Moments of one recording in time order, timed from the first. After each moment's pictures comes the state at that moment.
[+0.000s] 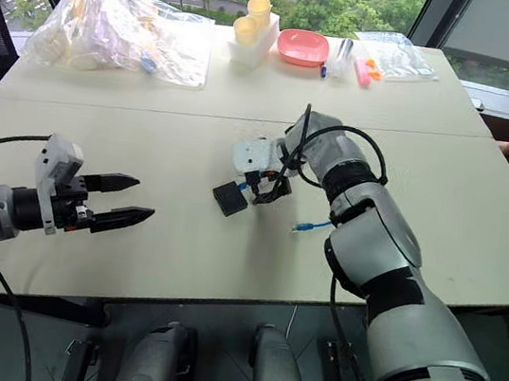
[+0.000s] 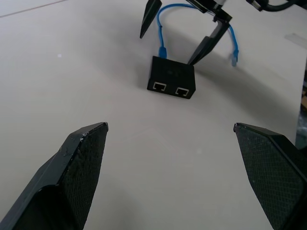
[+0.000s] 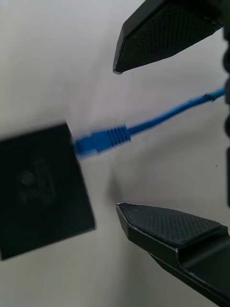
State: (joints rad) left arm -0.03 0.80 0.32 -0.42 -0.72 0.78 -0.84; right arm -1.37 -0.22 0.64 1.28 -0.39 -0.40 1.17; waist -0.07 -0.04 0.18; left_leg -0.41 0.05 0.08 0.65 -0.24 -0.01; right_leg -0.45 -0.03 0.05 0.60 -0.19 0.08
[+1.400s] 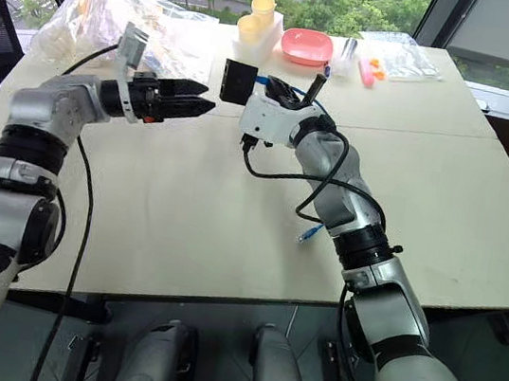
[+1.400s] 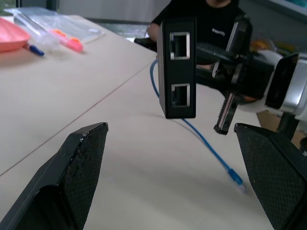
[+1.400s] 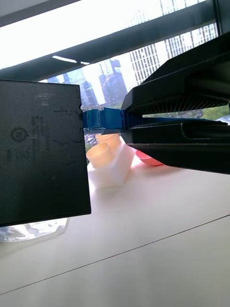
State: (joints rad) left arm -1.11 0.52 0.00 0.89 -0.44 0.45 -1.28; right arm -0.85 -0.32 0.31 0.27 -0.65 0.01 0.26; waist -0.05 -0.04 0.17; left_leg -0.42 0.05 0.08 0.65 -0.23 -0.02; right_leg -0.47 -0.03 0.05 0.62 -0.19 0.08
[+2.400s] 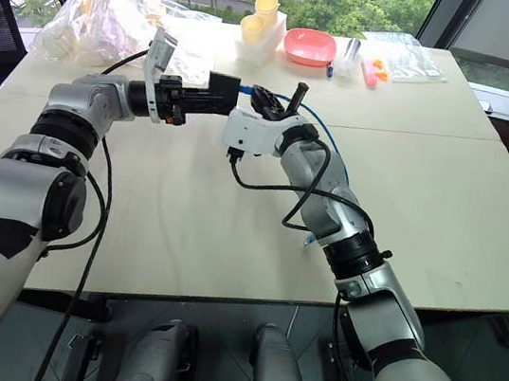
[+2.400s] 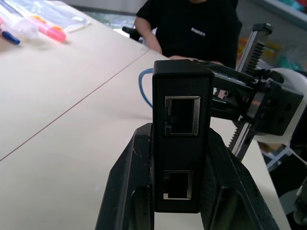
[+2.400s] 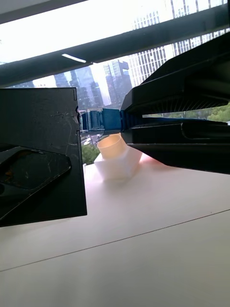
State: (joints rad) left arm -1.26 0.43 0.06 1.16 -0.26 0.35 -1.35; right arm -0.82 -0.31 0.39 0.20 -0.70 0.06 0.27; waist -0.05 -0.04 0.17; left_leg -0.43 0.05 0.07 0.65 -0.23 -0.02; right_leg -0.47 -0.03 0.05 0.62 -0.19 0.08
